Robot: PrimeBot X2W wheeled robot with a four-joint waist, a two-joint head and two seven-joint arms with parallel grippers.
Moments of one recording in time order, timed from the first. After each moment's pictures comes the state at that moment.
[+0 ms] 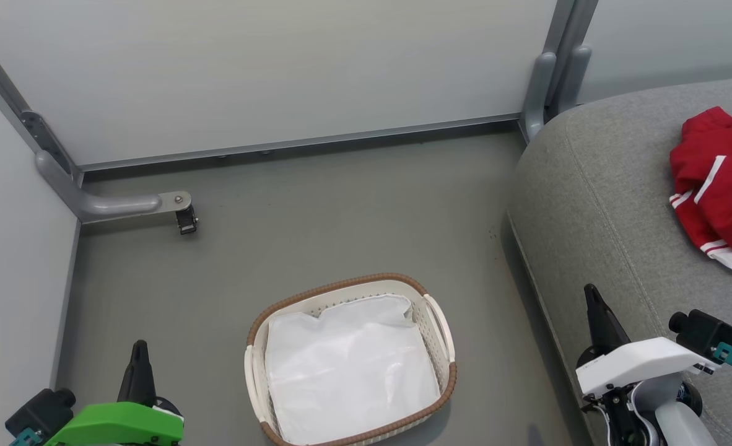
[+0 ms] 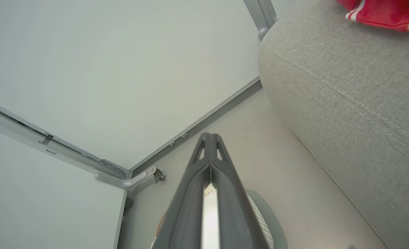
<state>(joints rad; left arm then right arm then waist) -0.03 0.06 0.06 0.36 -0.80 -0.13 -0.11 -0.13 -0.05 0.02 0.32 0.74 0.13 -0.12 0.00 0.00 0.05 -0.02</state>
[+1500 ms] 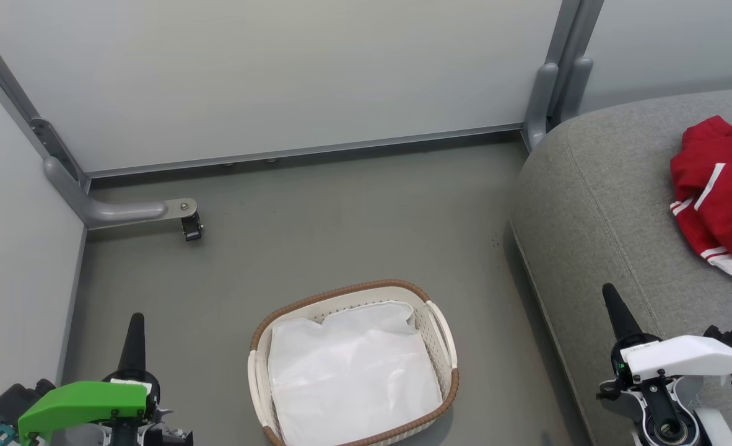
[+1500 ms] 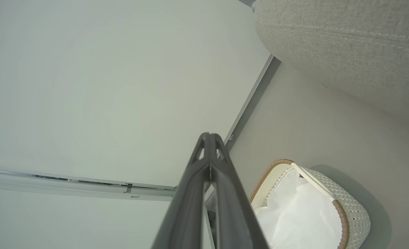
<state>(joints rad) -0.07 0.05 0.09 0.29 -1.28 -0.13 0.03 -0.12 -0.05 -0.06 0.28 1.26 0.13 0.02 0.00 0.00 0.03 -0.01</state>
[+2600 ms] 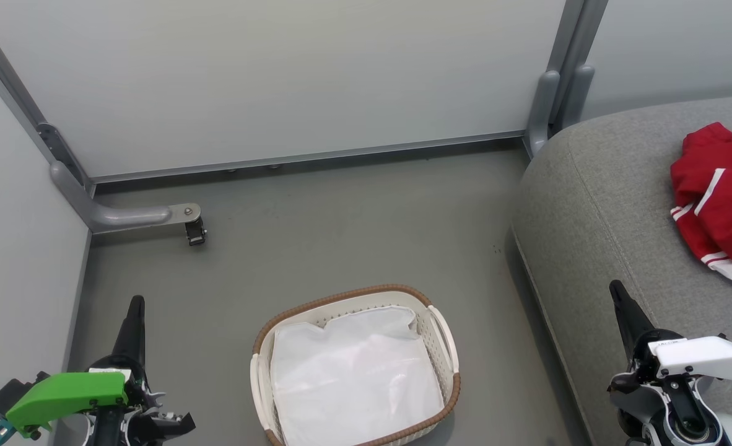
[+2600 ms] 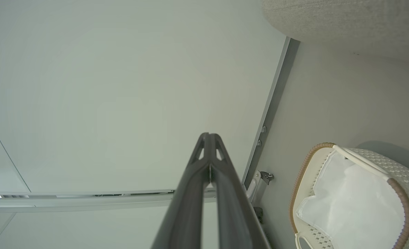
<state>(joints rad) -0.09 0.05 0.11 0.26 -1.53 -0.13 0.09 -0.11 -0.05 -0.10 0.25 1.53 0.13 0.09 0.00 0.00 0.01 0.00</state>
